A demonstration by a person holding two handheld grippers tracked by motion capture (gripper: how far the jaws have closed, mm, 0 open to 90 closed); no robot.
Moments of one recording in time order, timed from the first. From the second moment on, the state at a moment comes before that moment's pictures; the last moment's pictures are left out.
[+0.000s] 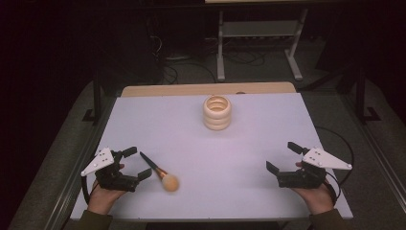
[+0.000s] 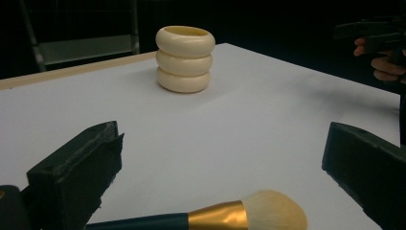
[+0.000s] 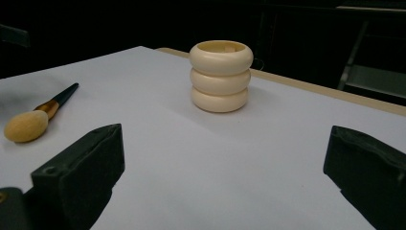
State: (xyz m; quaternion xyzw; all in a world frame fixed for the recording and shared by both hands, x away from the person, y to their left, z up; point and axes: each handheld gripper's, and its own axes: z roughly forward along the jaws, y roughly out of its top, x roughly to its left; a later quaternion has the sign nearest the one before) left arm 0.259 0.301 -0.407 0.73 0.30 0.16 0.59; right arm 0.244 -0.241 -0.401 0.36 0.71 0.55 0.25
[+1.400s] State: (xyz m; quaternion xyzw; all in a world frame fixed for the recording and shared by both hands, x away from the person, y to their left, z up) left arm 0.273 0.300 -0.397 0.73 0.29 0.16 0.60; right arm 0.247 -0.245 -0.400 0.36 0.71 0.55 0.25
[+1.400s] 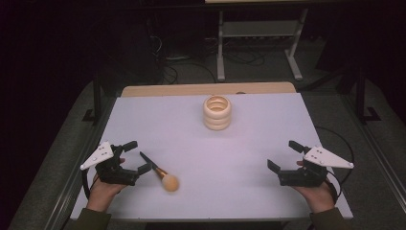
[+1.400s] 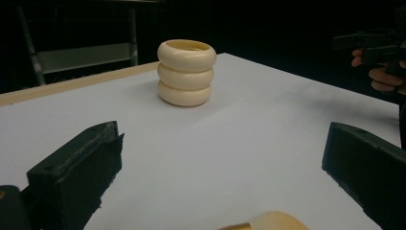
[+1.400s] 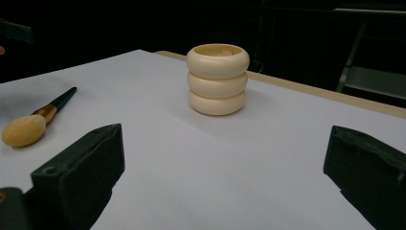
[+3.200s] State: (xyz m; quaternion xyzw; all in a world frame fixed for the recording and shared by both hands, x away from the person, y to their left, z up) left arm 0.315 0.292 -0.377 0.73 0.29 0.16 0.60; right arm 0.248 -0.243 -0.399 0.37 0.70 0.55 0.25
